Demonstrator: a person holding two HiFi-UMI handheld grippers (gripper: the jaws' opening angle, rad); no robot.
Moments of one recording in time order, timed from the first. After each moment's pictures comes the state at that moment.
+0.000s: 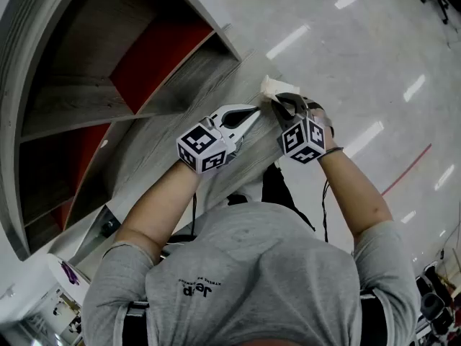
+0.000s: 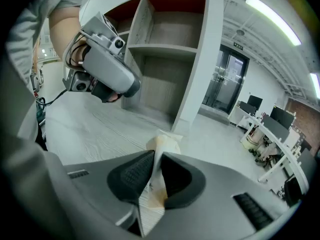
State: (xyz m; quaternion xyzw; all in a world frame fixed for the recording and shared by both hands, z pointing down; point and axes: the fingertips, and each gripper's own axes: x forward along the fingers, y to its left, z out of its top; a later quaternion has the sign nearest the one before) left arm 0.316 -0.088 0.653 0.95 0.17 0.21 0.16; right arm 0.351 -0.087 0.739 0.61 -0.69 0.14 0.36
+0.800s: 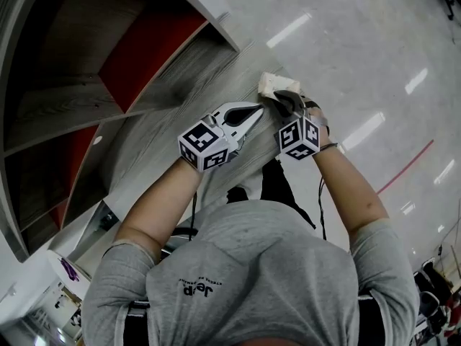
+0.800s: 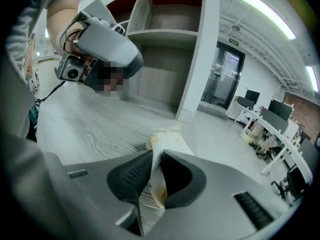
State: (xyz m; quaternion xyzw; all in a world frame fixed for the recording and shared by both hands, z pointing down) left arm 0.316 -0.077 0.678 0.94 0.17 0.22 0.18; right arm 0.345 -0.084 0.788 0.62 -0.68 0.16 0.34
